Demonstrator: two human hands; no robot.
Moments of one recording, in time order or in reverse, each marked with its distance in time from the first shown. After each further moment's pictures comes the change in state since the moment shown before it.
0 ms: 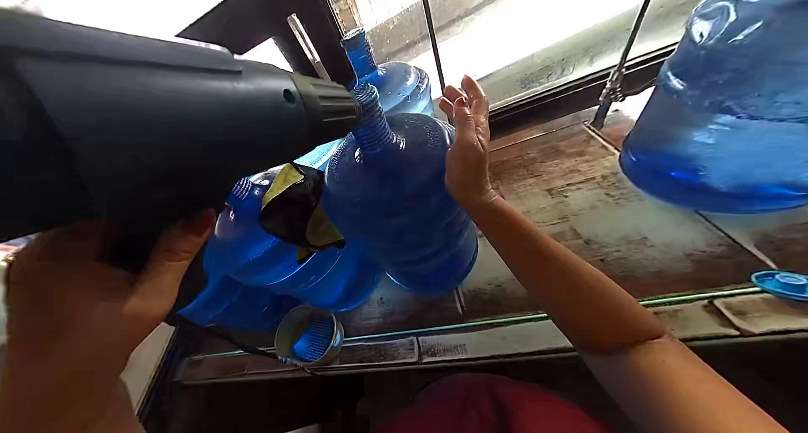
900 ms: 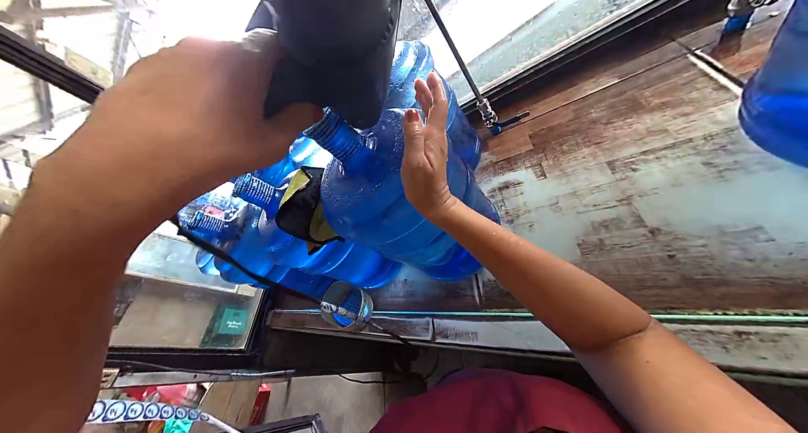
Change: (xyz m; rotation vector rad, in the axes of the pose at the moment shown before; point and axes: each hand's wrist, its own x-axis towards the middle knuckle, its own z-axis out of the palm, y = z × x) left_hand 0.183 0.170 0.055 0.601 -0.450 0.313; right_hand -0.004 0.009 -0.005 0.098 0.068 -0.093
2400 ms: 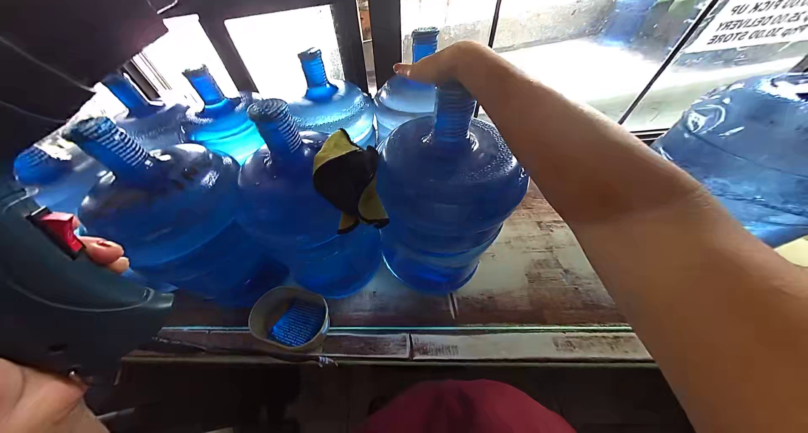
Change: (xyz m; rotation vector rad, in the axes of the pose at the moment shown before) left_hand -0.371 -0.117 0.233 -1.659 1.012 -0.716; right_hand 0.106 -0.029 0.174 -1.524 -1.059 0.392
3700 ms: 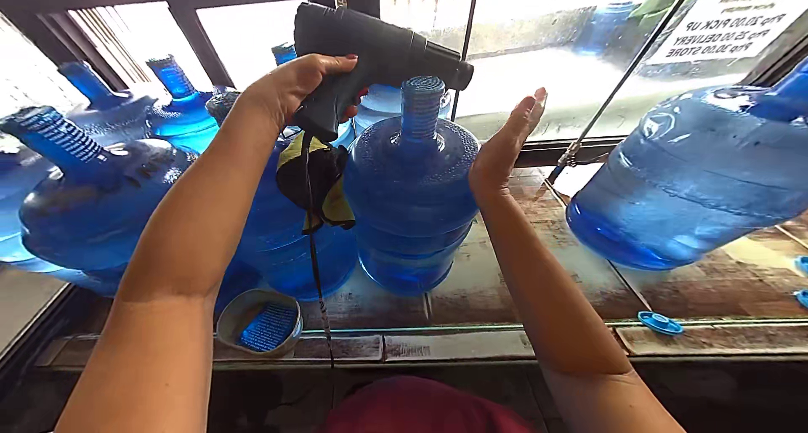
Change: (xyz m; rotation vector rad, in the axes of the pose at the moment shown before) left_hand 0.169 -0.052 0.309 0.115 -0.843 -0.669; right_hand -0.082 0.095 0.120 1.110 1.231 -0.159
